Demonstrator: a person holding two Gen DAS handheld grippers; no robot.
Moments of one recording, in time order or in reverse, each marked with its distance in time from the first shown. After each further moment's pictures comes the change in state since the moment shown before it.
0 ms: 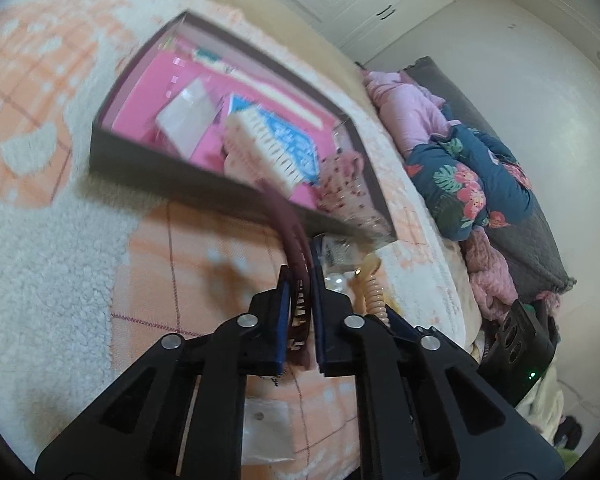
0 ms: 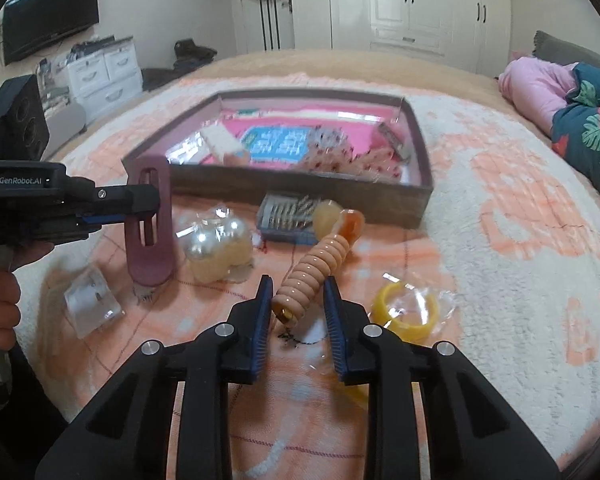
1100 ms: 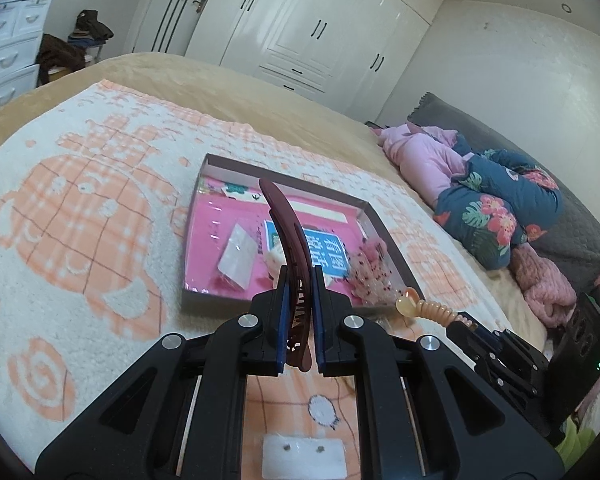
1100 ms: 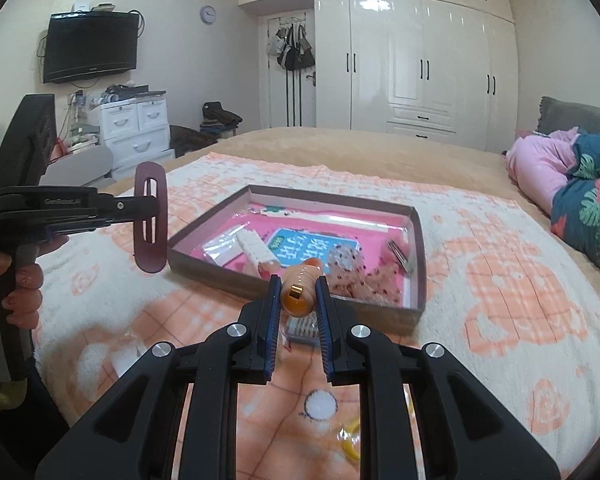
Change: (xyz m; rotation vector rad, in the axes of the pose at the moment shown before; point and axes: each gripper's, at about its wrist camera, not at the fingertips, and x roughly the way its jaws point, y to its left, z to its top) left arm -0.064 -0.020 0.029 0.211 -0.278 0.196; right arm -0.044 0.015 0.040 -0.090 -0.273 0.041
